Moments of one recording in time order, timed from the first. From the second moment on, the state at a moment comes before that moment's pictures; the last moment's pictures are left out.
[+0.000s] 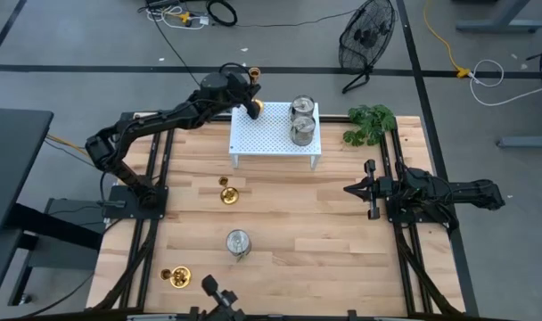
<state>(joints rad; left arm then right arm) 0.66 1.57 1.14 0.25 -0.07 0.04 0.01 0.00 0.02 0.01 -0.02 -0.15</state>
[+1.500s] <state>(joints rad) 0.75 1.50 1.14 0.24 0.00 -0.01 0.01 0.00 0.02 0.01 -0.02 -0.15</state>
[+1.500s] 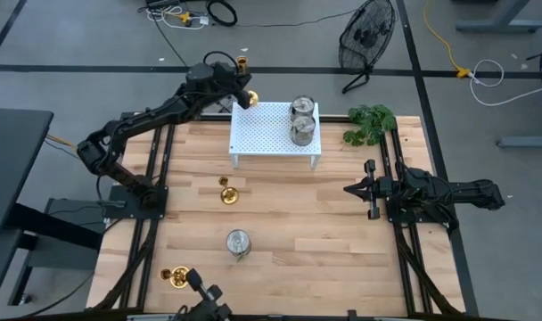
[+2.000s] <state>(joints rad) 0.77 1.42 1.03 0.32 -0.01 -0.01 0.01 0.00 0.02 0.01 -0.02 -0.15</state>
